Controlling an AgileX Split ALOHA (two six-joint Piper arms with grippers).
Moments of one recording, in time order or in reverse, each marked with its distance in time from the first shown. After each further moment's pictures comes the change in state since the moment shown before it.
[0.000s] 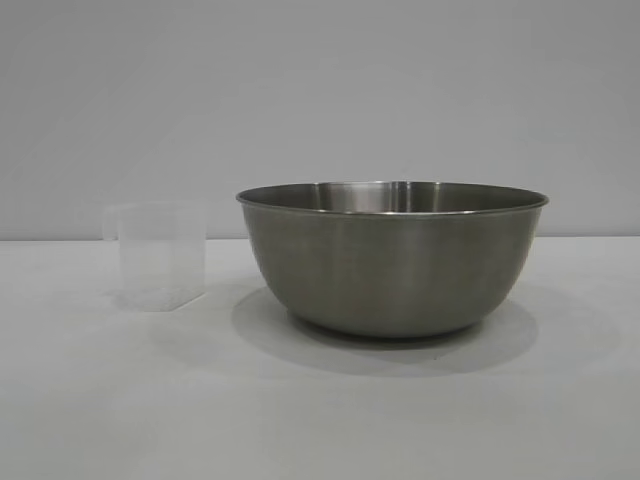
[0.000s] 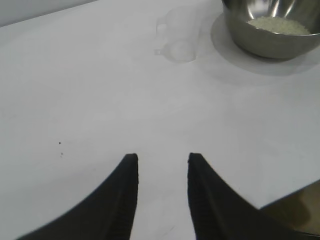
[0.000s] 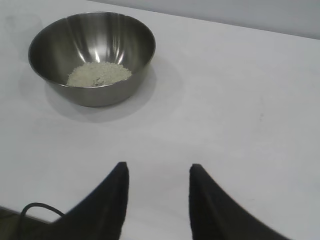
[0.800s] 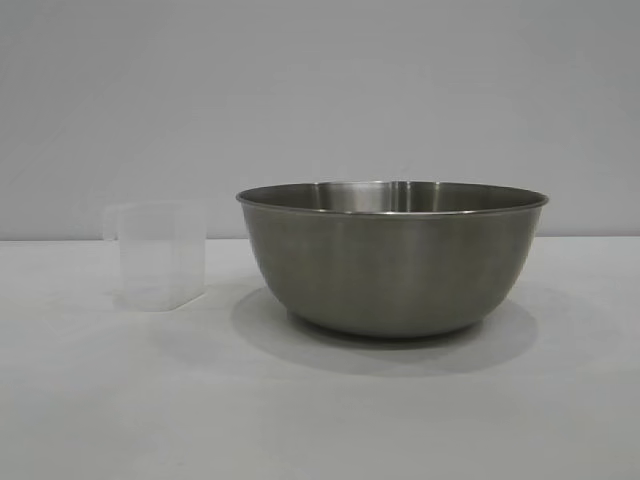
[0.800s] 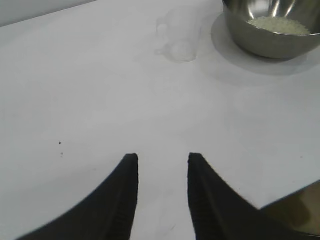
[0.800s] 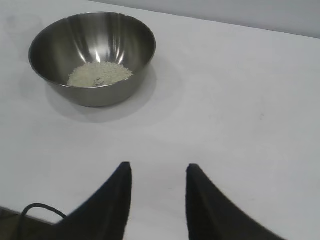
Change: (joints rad) left arm 0.000 0.000 0.000 0.000 0.000 0.000; right arm 0.000 0.000 0.000 0.000 0.000 0.002
